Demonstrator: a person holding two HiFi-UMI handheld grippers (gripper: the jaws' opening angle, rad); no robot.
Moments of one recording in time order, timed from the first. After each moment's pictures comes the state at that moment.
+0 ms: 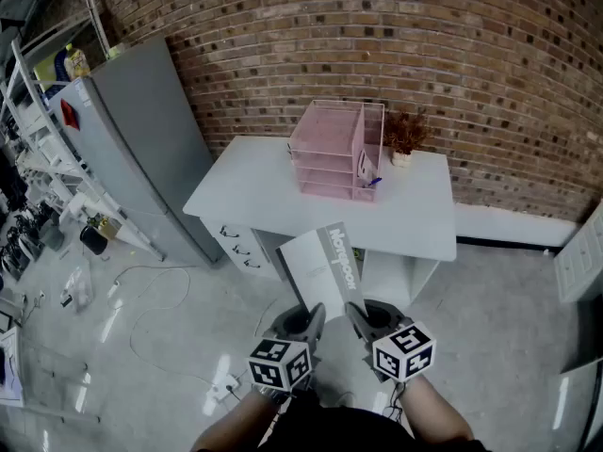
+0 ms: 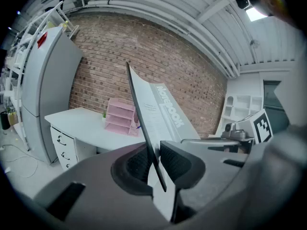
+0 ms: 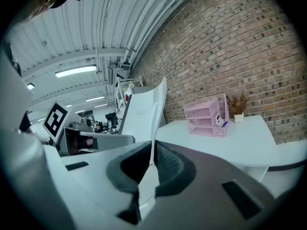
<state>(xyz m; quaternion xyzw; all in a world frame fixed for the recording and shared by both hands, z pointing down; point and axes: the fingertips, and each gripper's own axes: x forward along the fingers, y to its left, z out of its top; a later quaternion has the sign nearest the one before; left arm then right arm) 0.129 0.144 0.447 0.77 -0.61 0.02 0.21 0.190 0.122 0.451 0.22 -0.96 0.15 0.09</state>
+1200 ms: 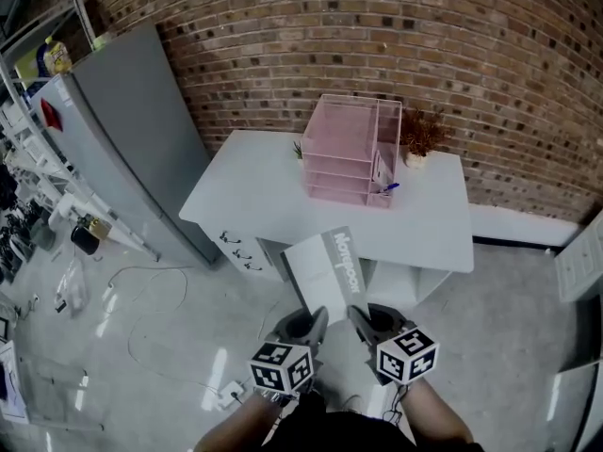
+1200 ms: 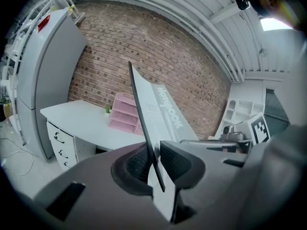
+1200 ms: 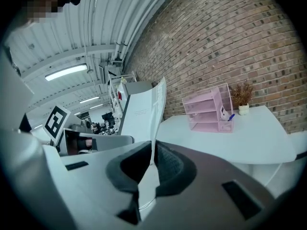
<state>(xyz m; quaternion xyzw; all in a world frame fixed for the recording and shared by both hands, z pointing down) 0.056 0.093 0.474 0.77 -0.59 0.01 0.25 0.119 0.072 0.476 0.23 -0.95 0.19 0.11</state>
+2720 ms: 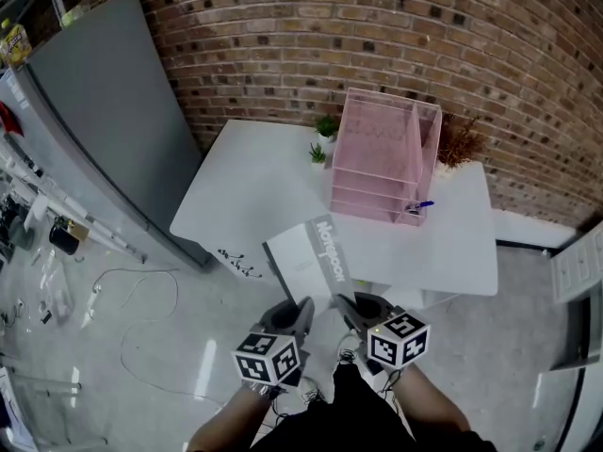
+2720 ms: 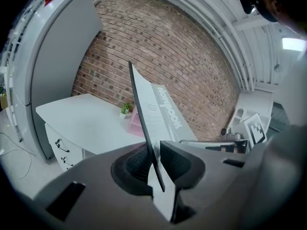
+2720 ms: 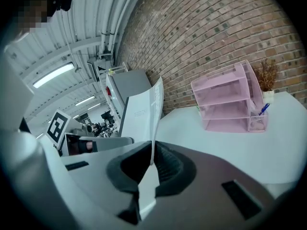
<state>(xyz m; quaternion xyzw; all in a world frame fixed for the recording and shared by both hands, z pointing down) -0.117 -0.024 0.515 0.76 -0.58 0.00 0.30 -0.054 -0.047 0.515 0.22 -0.93 0.25 0.14</state>
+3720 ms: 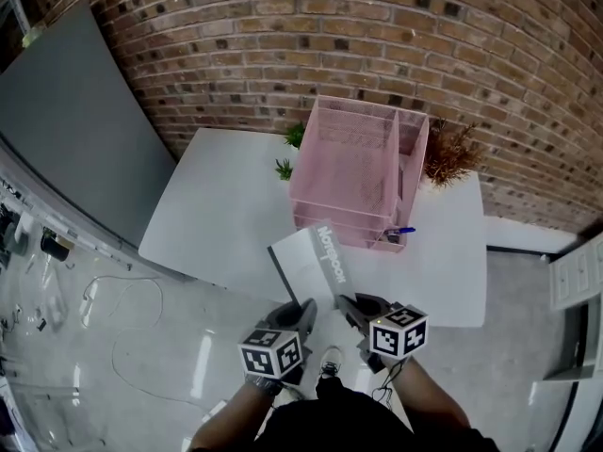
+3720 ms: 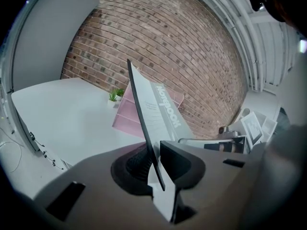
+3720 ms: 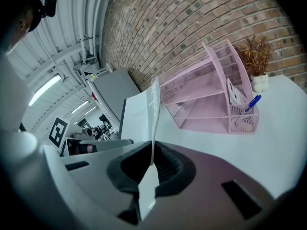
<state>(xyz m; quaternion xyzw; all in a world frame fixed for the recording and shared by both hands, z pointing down) -0.051 -0.156 0.566 0.74 -0.56 0.02 0.36 0.013 -0.181 0.569 0.22 -0.90 0.33 0.16</state>
